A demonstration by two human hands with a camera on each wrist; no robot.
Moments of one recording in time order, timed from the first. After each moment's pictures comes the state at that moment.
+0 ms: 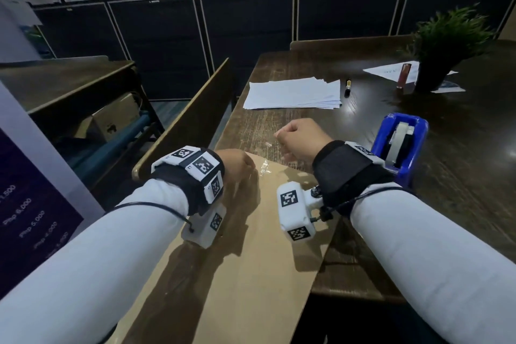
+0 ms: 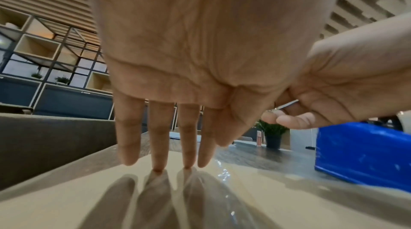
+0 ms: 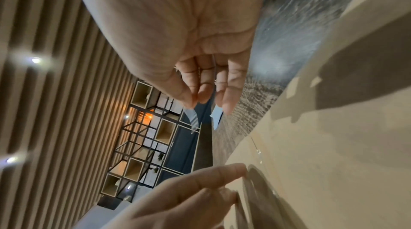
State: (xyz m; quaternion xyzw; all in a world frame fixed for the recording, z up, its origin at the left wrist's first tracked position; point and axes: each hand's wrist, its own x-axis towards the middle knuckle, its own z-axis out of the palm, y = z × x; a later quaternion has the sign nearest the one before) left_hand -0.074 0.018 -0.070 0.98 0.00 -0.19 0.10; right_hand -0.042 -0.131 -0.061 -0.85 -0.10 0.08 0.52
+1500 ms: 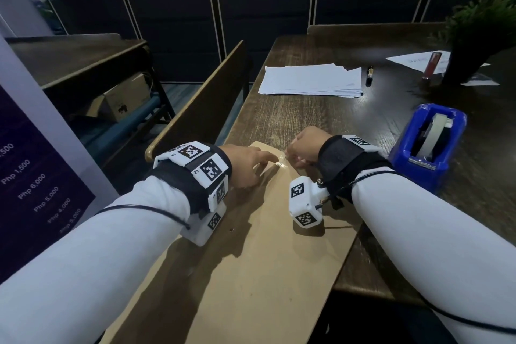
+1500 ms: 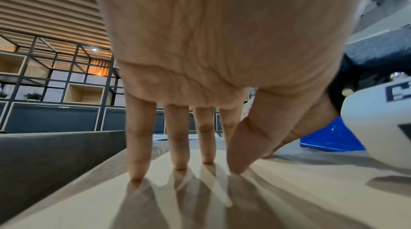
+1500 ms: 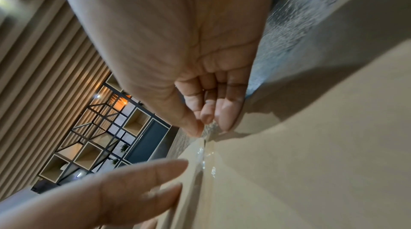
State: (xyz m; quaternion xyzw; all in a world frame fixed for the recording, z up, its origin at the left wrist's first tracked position) left_hand -0.090 0.035 -0.083 0.98 -0.07 -0.18 -0.02; right_hand -0.008 -0.105 -0.103 -0.89 -0.05 0.21 0.39
